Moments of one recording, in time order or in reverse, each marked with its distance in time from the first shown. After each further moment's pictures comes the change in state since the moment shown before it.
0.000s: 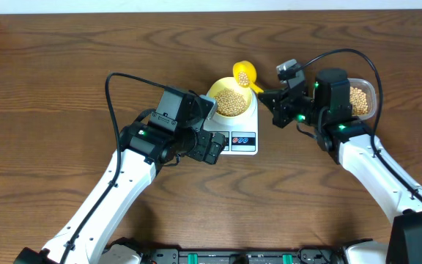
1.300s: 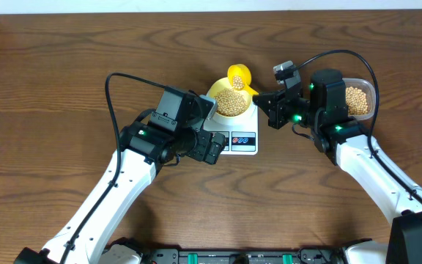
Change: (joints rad) left arm 0.000 0.000 0.000 0.000 0.000 0.000; right arm 0.022 0.000 0.000 0.003 -0.024 0.119
